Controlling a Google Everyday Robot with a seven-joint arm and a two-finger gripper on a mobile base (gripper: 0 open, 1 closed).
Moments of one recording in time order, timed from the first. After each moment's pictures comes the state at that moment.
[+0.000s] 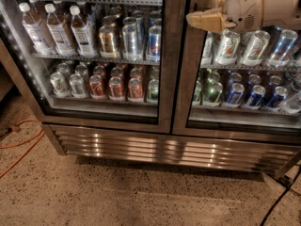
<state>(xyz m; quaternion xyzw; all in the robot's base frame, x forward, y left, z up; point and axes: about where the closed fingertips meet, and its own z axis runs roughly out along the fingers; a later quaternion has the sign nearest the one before) 0.636 -0.119 1.008 -0.55 0.58 0.29 0.52</state>
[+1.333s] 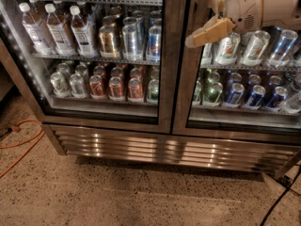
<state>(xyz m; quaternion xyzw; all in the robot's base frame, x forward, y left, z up) 0.636 -0.119 1.008 -0.55 0.58 0.29 0.52</state>
